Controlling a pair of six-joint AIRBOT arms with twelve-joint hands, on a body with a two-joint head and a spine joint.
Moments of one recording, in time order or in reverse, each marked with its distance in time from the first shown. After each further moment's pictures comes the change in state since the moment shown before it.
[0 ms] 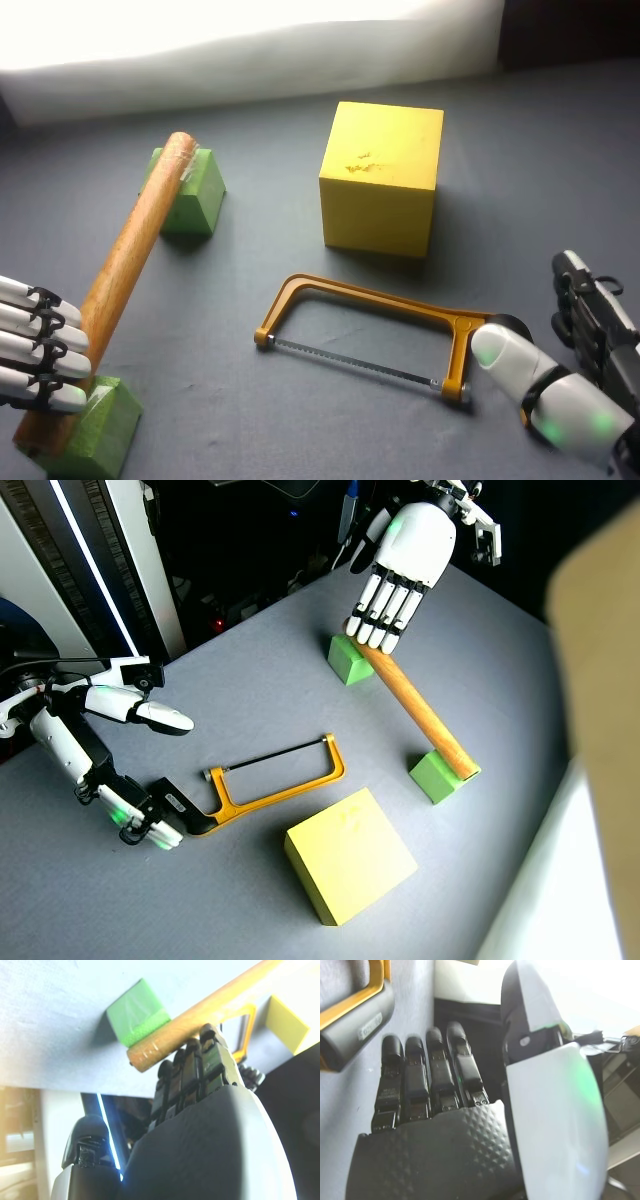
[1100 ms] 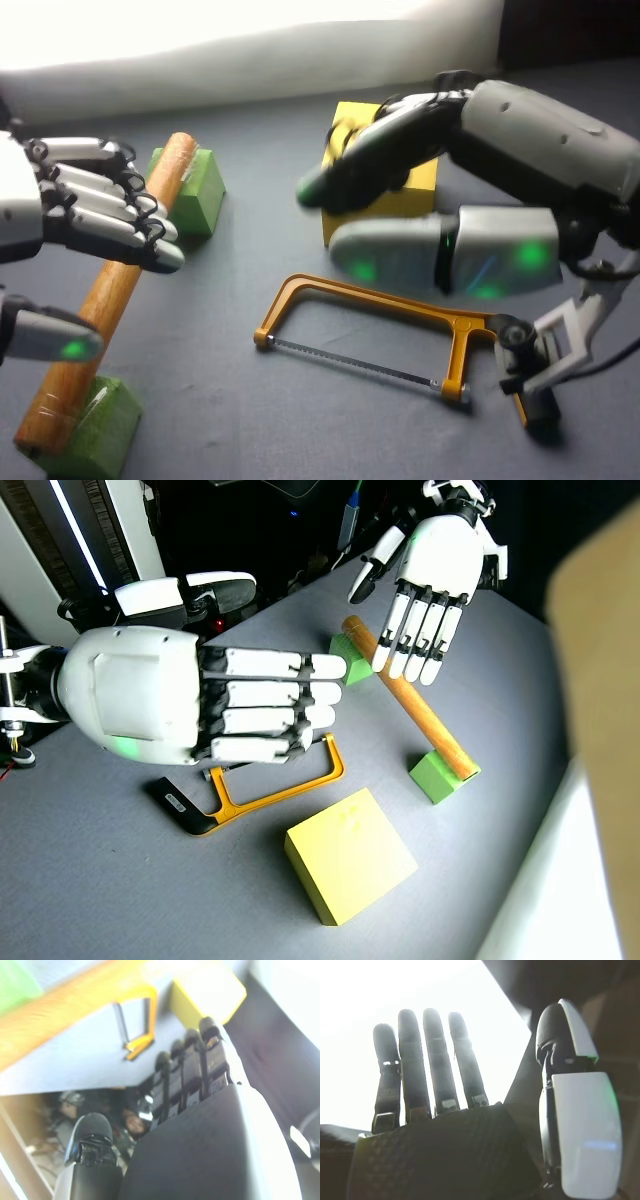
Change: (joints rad) left arm 0.149 -0.129 0.048 -0.853 0.007 0.335; right arm 0.505 0.361 0.195 -1.096 -0.816 -0.098
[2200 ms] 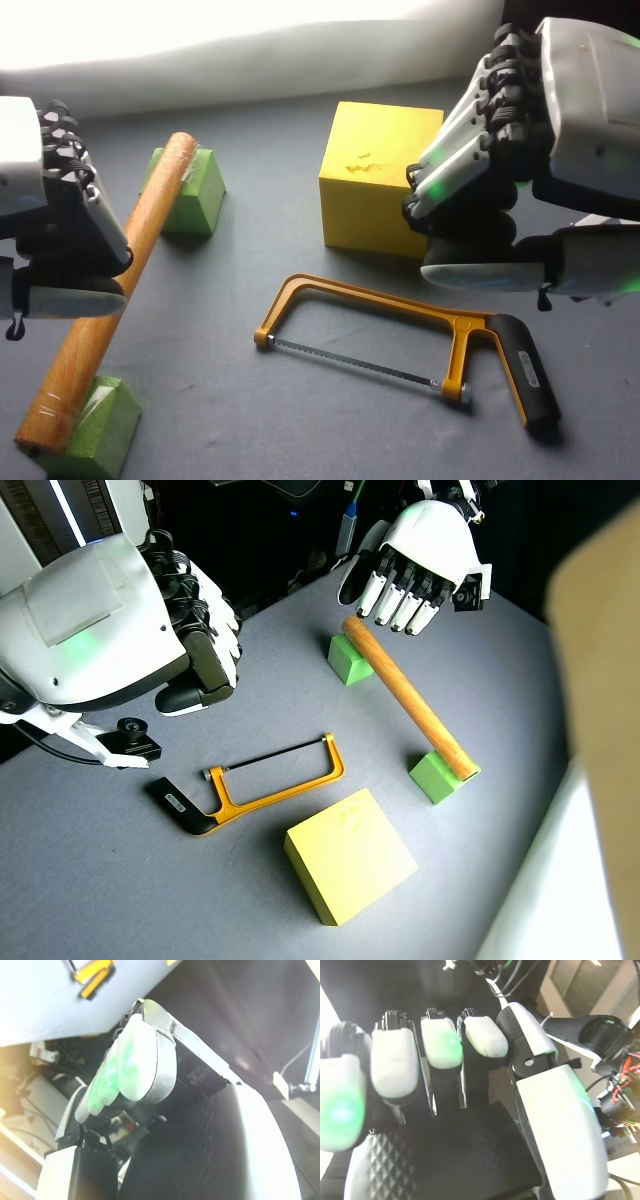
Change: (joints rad) left arm 0.002 -0.069 0.074 -0.088 -0.233 0.002; right arm 0.082 0.023 0.222 -0.635 0.327 0.103
